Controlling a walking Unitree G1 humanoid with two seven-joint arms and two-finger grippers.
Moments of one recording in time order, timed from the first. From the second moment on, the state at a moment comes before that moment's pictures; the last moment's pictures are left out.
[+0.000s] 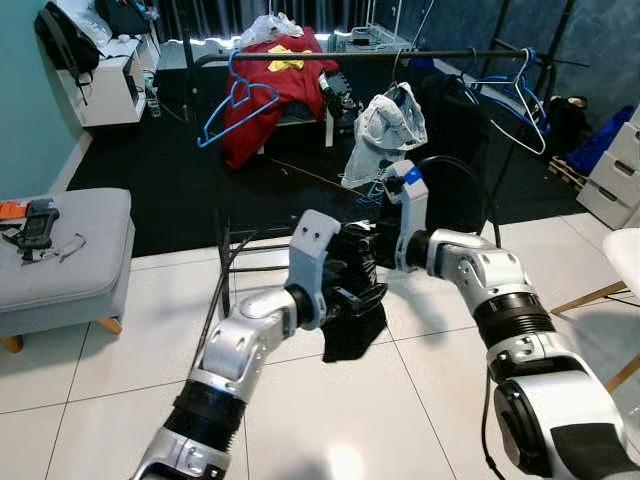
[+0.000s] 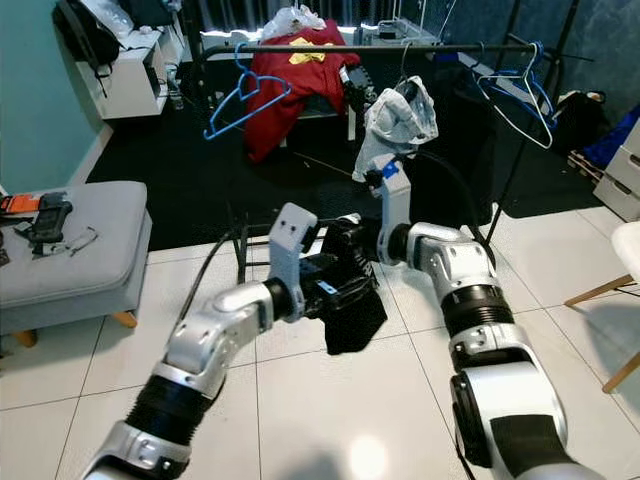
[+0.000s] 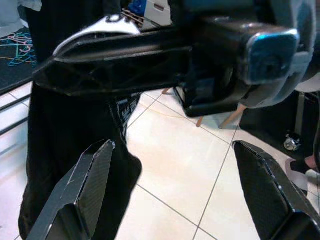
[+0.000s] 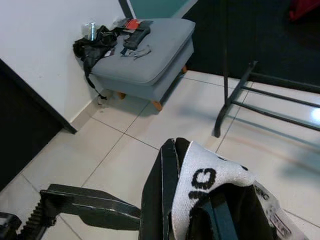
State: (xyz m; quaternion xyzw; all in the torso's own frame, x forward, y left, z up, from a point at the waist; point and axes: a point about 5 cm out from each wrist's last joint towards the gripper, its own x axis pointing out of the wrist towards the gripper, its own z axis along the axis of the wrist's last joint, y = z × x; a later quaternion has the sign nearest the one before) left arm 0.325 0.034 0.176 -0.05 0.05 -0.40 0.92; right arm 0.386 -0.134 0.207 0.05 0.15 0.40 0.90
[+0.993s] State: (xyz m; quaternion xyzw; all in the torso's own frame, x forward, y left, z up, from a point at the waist) left arm 0.340 0.070 0.164 -0.10 -0.03 -0.30 0.95; right arm 0.364 -0.118 0.225 0.13 0.20 0.47 0.85
